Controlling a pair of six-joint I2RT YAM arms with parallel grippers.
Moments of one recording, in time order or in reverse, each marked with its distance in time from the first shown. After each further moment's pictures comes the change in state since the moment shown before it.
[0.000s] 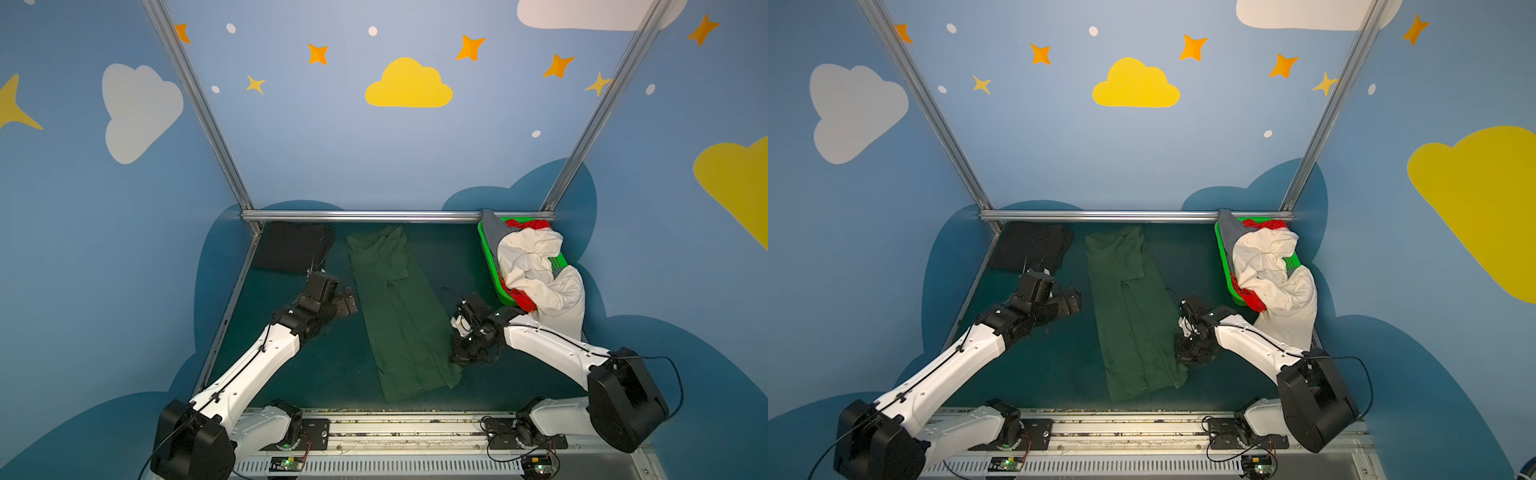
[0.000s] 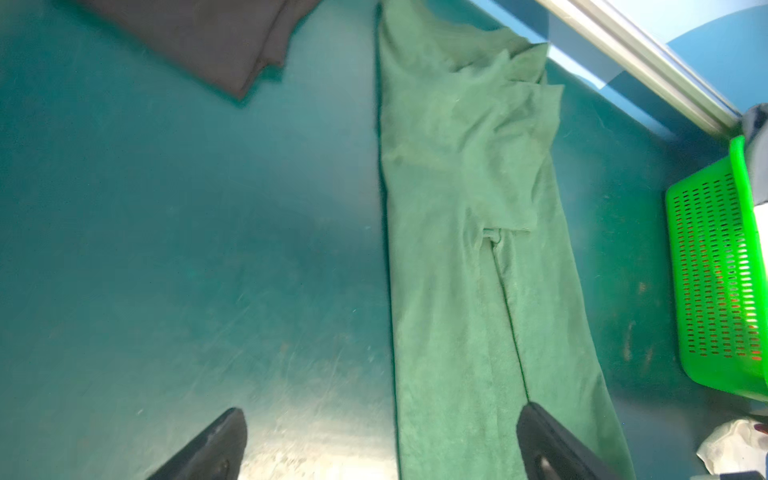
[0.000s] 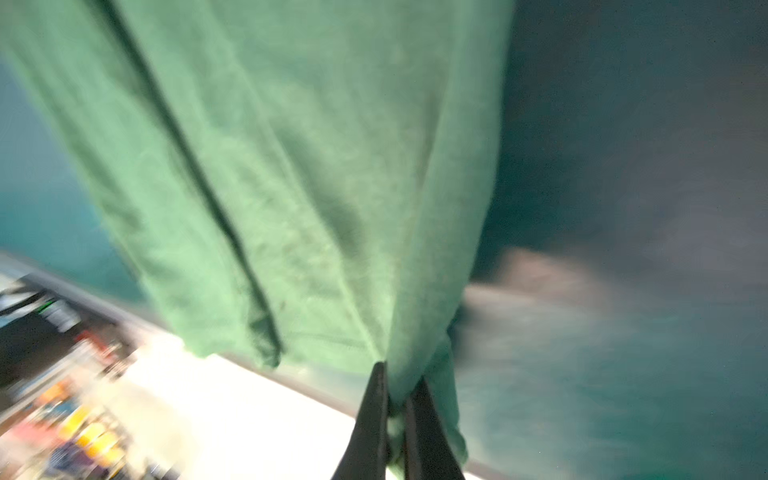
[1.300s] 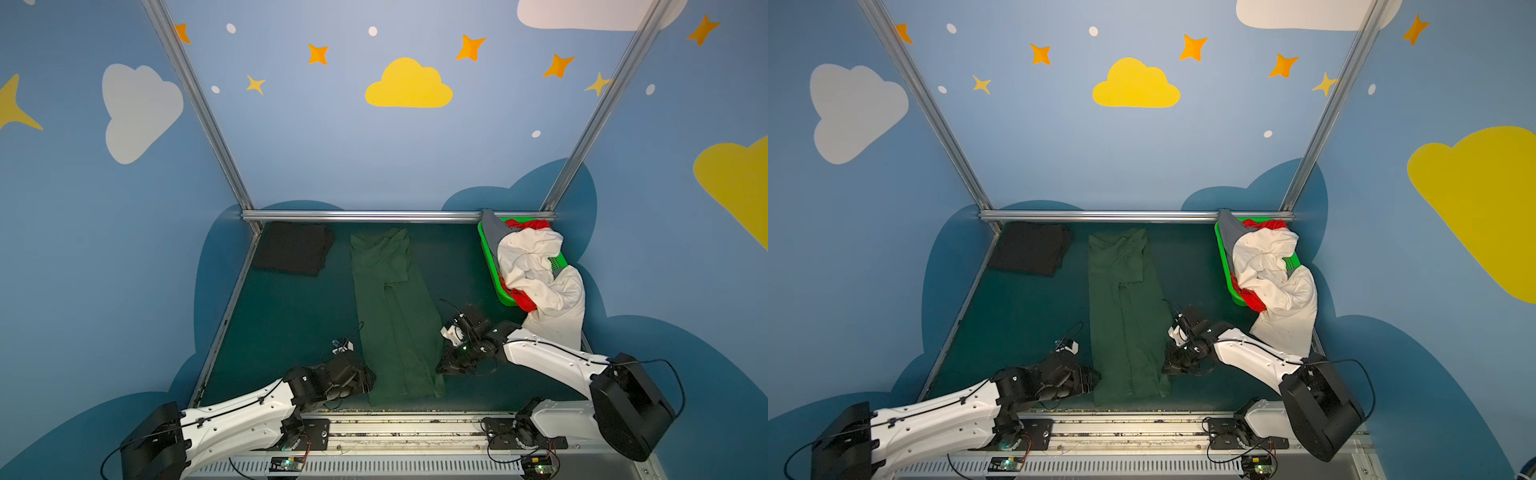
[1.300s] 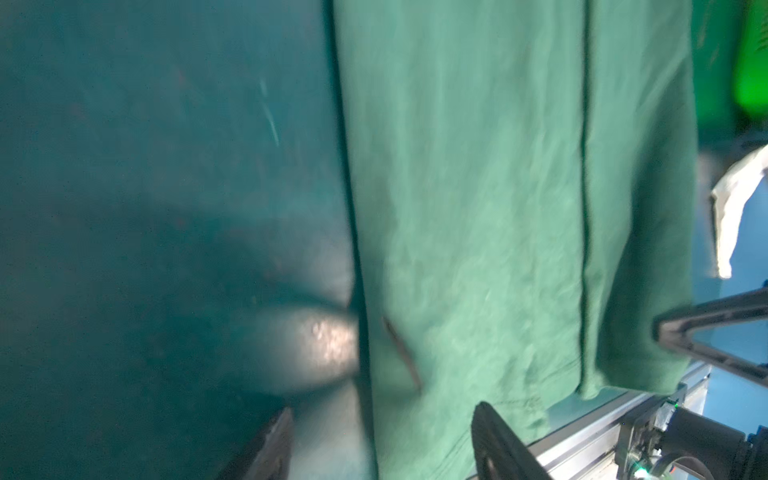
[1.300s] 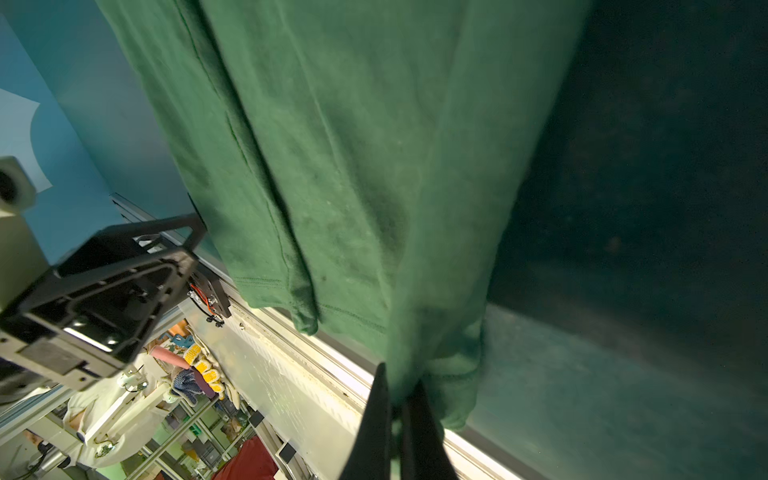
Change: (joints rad) left arm -0.610 -0.247 -0.528 0.175 0.077 -0.472; right arm 0.072 -0.047 -0.138 0.229 -0.176 0.186
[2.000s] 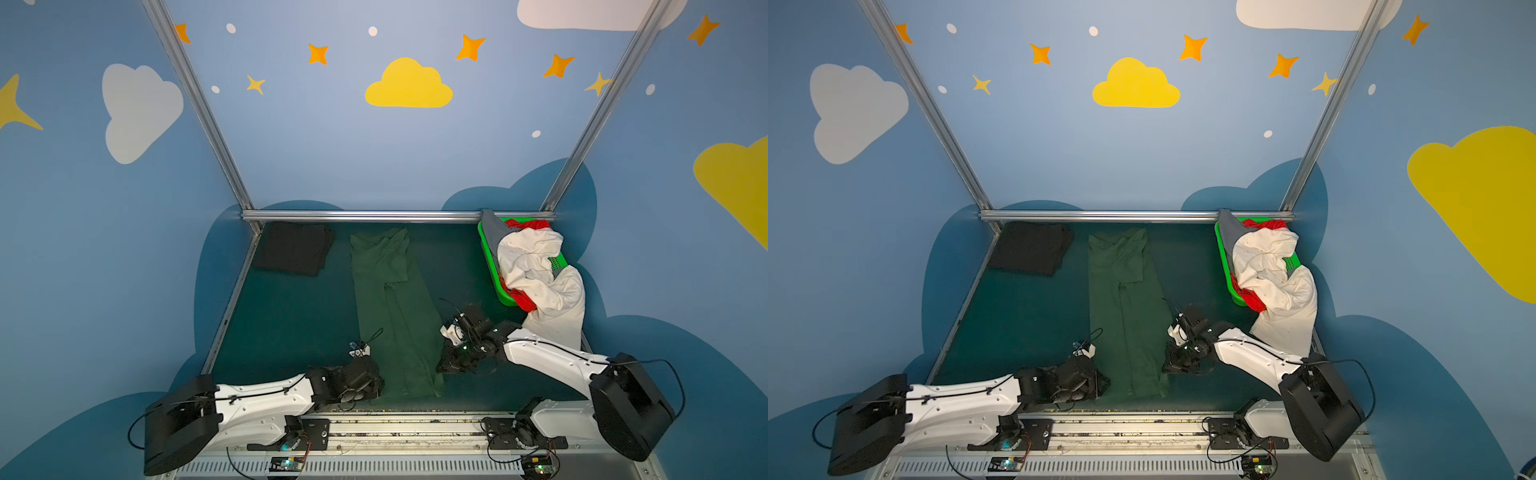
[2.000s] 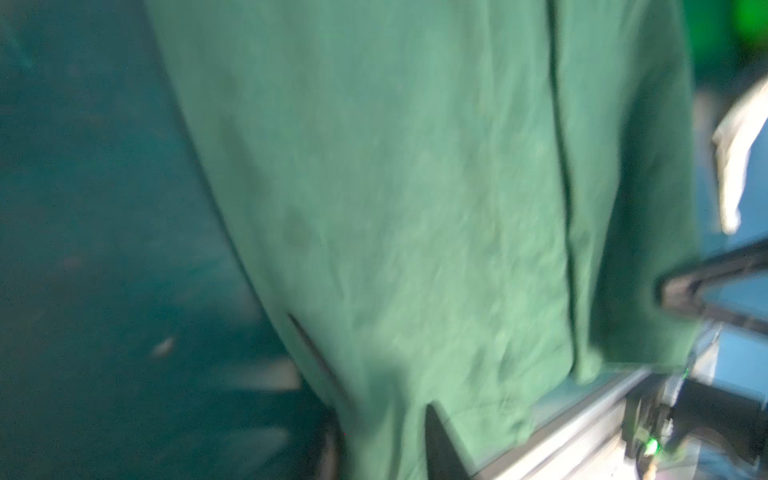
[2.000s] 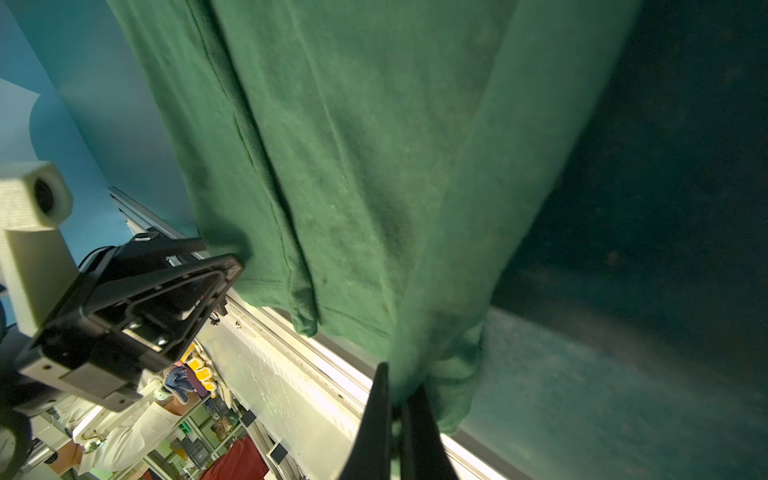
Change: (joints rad) left arm -0.117 0.272 0.051 0.199 0.005 0.014; right arm -0.006 0.001 0.000 0.005 0.004 -0.034
